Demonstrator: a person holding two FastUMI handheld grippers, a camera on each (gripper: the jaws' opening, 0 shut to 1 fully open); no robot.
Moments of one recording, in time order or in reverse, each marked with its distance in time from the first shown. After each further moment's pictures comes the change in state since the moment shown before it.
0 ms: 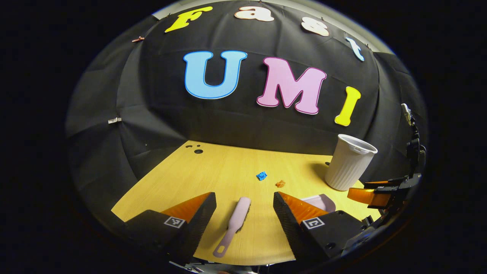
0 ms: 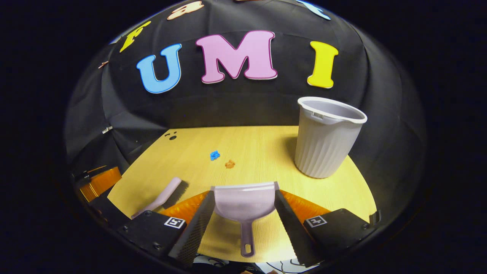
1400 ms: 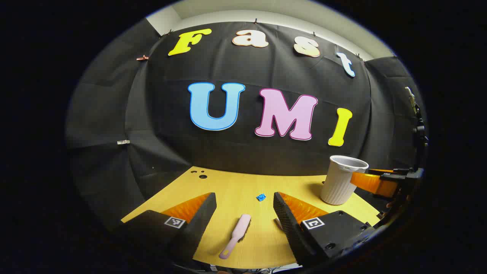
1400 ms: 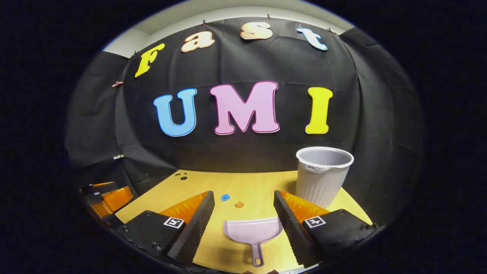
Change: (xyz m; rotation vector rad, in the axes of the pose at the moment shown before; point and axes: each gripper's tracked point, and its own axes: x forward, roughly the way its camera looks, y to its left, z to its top) left arm -0.062 -0.010 0.052 0.008 -0.212 -0.004; right arm -0.083 0.029 0.088 -0.018 -0.403 0.017
